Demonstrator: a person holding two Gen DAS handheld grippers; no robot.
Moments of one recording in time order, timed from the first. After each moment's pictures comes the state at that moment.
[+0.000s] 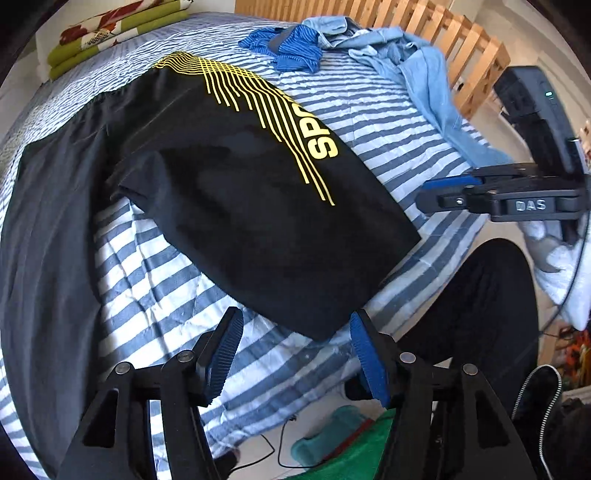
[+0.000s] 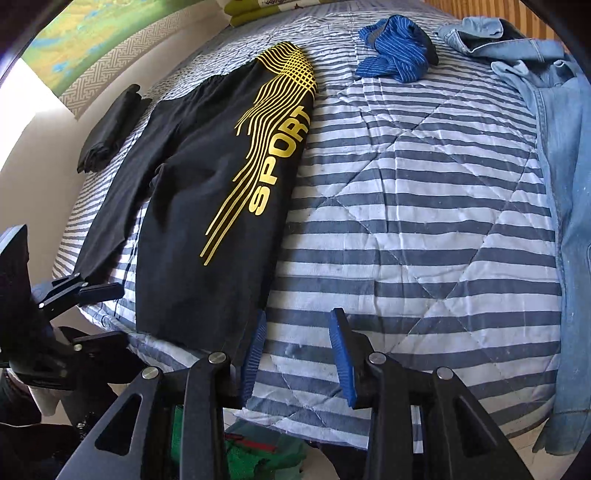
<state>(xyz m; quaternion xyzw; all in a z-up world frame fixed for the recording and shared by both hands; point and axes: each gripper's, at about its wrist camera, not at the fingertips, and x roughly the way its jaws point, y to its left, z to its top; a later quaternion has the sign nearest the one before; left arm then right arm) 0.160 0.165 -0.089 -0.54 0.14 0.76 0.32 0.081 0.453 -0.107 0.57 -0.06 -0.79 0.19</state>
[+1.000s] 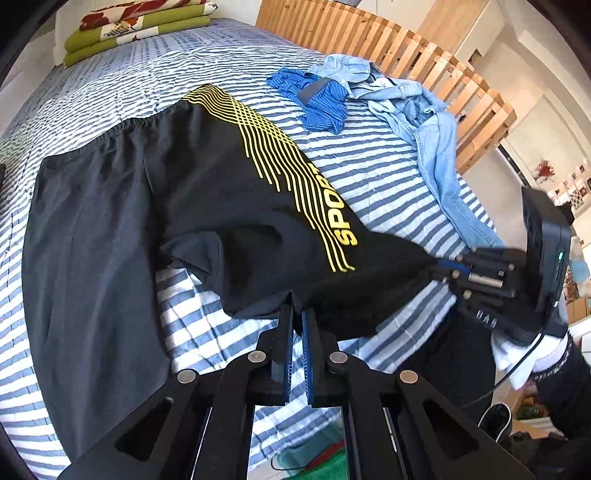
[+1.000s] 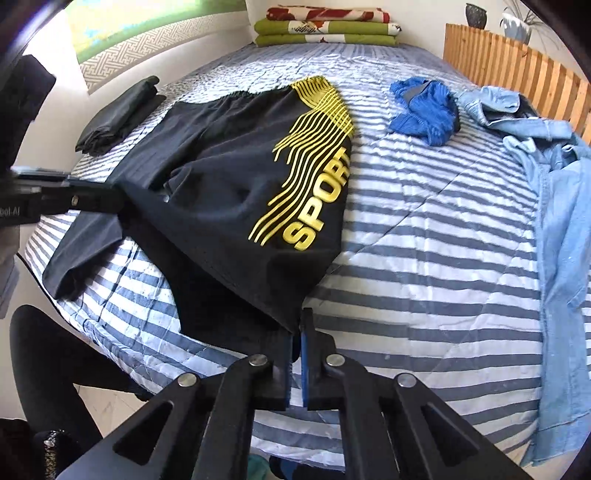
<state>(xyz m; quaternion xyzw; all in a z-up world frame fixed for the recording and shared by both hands) 0.099 0.129 -0.007 -0.54 0.07 0.77 0.34 0.102 0.409 -0.082 0.50 0.03 -0.85 0.16</state>
